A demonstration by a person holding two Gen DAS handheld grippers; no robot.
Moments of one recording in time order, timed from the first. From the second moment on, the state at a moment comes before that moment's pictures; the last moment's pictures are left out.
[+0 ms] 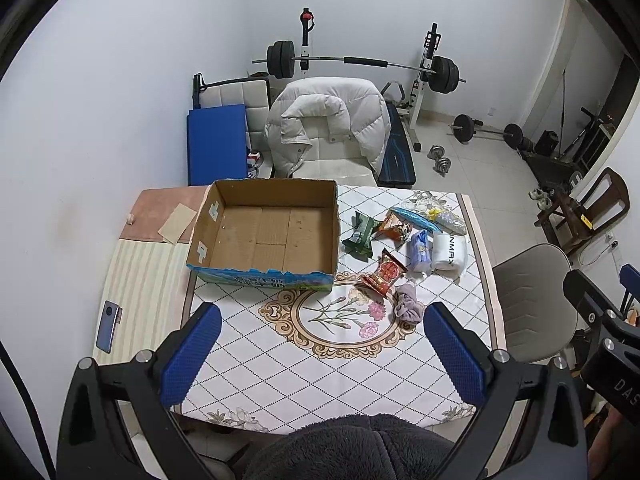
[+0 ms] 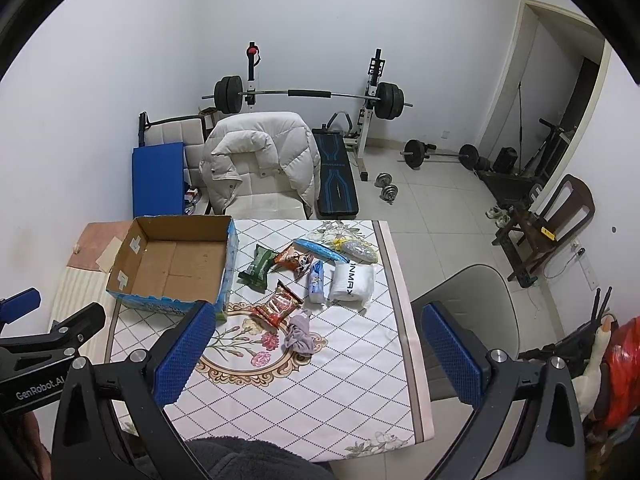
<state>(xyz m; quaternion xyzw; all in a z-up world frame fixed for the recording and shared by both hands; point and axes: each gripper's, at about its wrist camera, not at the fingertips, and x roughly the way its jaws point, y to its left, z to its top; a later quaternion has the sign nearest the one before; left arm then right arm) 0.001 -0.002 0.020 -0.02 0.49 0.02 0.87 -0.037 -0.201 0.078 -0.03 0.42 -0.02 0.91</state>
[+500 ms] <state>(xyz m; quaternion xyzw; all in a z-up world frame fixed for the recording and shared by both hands) 0.000 -0.003 0.030 -0.02 0.49 0.02 0.87 -0.037 -0.199 0.085 -0.03 0.42 -0.02 0.91</state>
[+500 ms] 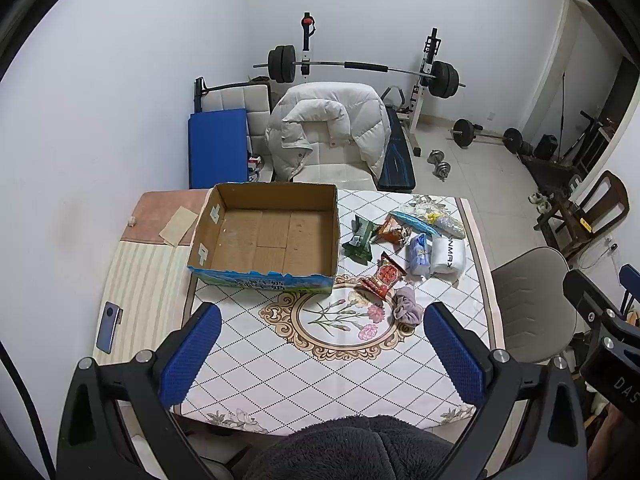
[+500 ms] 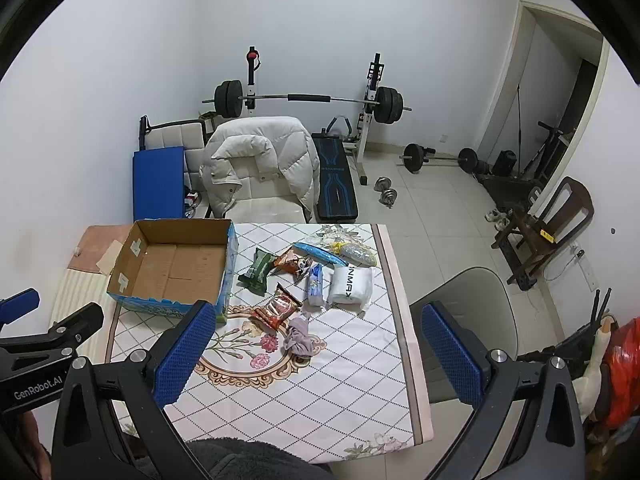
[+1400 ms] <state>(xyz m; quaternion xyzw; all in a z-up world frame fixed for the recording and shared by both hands) -0.003 -0.003 0.036 -0.02 0.48 0.02 0.88 -0.035 -0.199 0.112 -0.03 0.41 -0.01 0.91</state>
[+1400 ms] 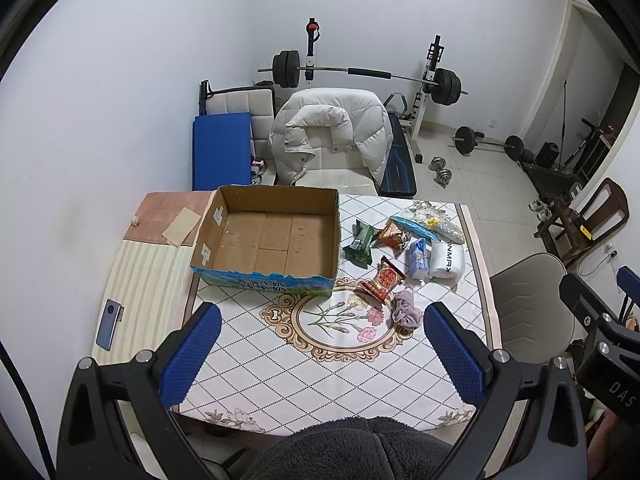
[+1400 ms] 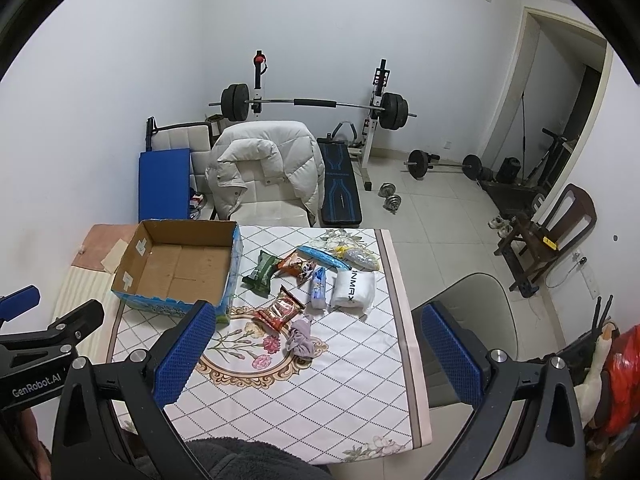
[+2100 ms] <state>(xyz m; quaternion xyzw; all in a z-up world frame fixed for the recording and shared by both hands) 0.020 -0.006 0.033 -0.02 0.48 0.03 0.87 -0.026 -0.224 0.092 0.01 0.42 0.00 0.91</state>
